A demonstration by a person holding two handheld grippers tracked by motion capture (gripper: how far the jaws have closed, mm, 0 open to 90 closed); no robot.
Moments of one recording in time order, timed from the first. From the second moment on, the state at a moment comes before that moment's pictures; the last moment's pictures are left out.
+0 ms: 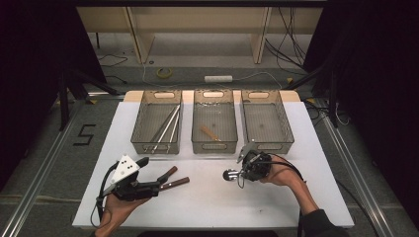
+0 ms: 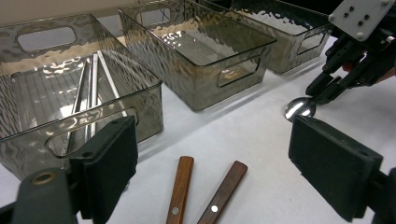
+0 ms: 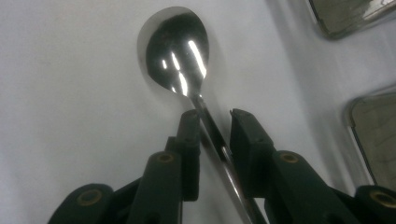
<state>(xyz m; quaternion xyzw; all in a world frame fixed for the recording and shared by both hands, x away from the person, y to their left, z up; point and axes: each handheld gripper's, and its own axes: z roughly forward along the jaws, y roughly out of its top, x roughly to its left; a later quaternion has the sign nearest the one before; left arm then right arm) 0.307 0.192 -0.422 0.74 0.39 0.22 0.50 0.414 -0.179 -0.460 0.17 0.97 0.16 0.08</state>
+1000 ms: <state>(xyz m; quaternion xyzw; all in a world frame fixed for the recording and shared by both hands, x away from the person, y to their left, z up) 0.308 0.192 -0.421 0.74 0.40 0.22 0.49 0.411 -0.183 -0.446 0.14 0.97 0.17 0.09</state>
